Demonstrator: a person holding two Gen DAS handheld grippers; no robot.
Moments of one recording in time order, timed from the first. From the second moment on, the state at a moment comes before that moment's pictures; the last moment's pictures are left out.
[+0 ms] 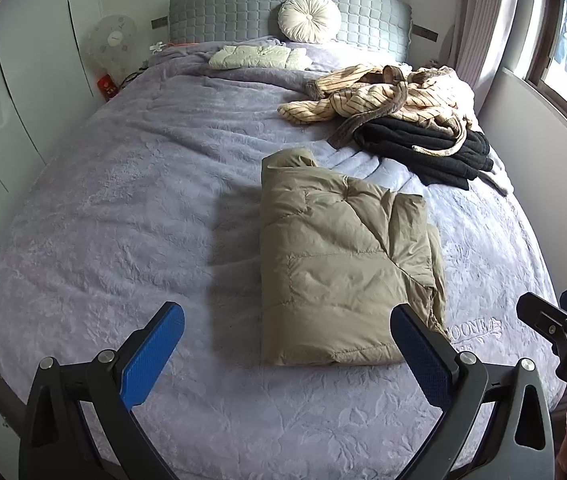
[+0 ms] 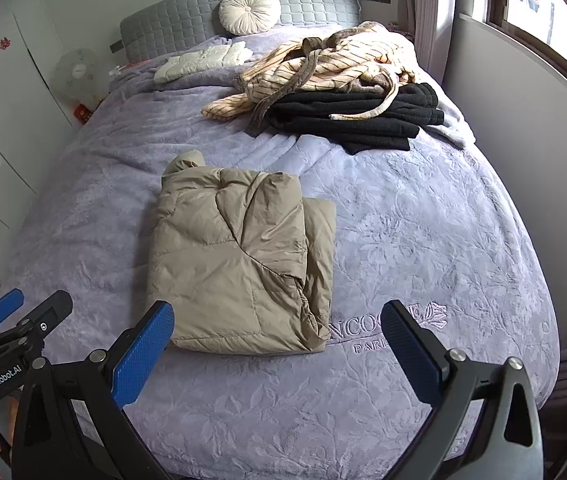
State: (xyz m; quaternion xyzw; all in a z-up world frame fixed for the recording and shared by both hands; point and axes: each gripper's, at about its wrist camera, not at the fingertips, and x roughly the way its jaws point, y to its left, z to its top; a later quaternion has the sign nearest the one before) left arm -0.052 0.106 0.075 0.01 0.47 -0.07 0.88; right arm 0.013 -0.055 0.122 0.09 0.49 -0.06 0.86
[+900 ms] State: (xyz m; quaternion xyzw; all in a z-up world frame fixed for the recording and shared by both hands) left arm -0.060 0.097 0.081 0.01 0.47 -0.08 0.88; right arm 0.008 -0.048 0.124 0.09 0.49 -0.05 0.86
